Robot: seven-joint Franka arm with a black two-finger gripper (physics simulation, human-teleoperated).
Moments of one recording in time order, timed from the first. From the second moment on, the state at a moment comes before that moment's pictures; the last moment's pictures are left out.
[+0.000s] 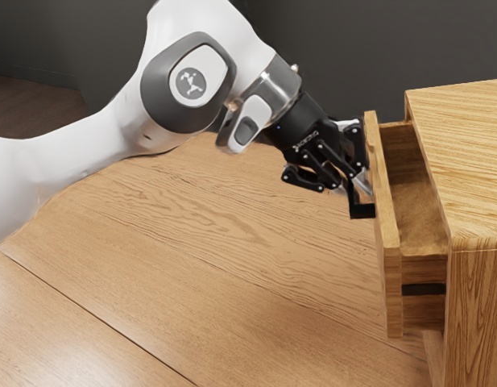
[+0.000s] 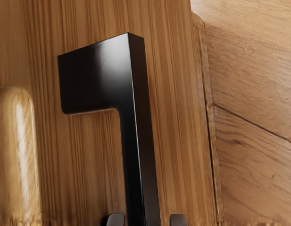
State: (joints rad) arm 0.00 0.15 -0.19 -1.44 -0.48 1.94 2.60
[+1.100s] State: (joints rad) arm 0.05 -0.14 -0.09 -1.75 -0.50 1.94 2.66
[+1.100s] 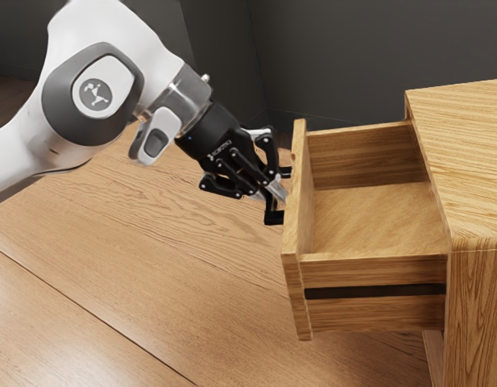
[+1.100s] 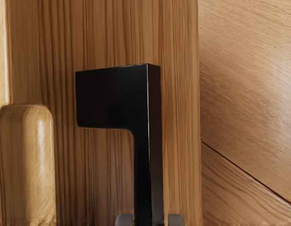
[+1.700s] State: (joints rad) arm 0.02 -0.28 0.05 -1.90 -0.49 1.94 2.67
